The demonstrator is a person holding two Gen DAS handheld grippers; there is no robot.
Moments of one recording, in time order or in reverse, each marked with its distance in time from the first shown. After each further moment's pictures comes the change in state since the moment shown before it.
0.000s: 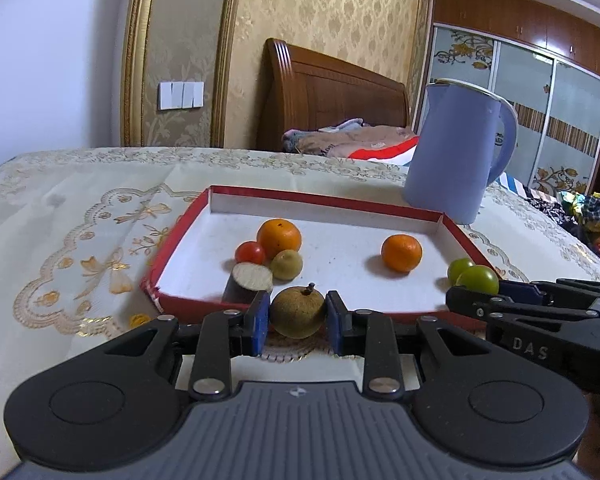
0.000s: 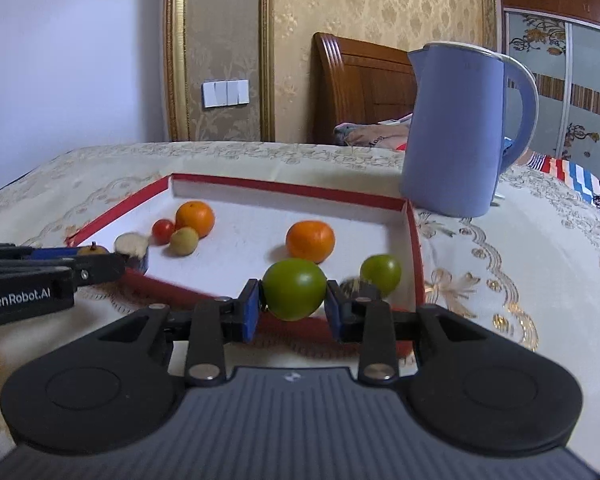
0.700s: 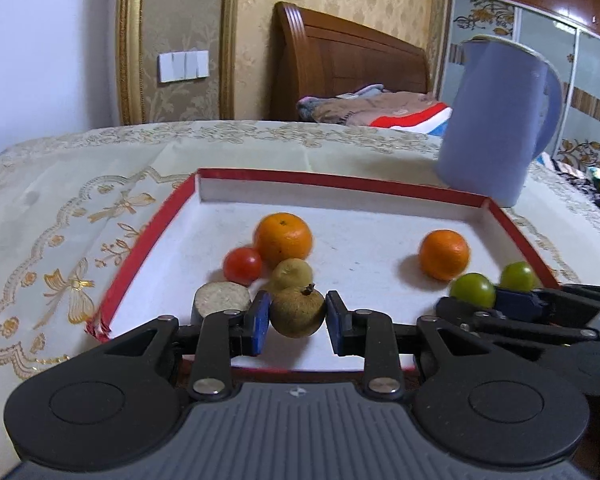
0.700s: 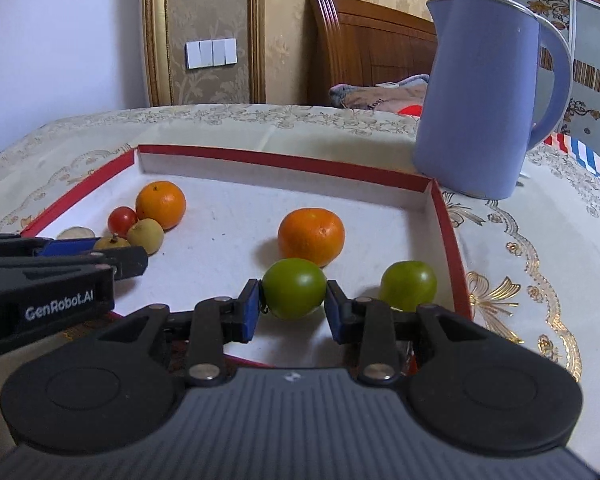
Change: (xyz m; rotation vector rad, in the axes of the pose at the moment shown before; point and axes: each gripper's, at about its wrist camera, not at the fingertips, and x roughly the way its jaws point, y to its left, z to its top) left arm 0.072 -0.008 0.018 0.025 0.096 0.087; right arm 0.072 0.004 0.012 -0.001 0.114 -0.034
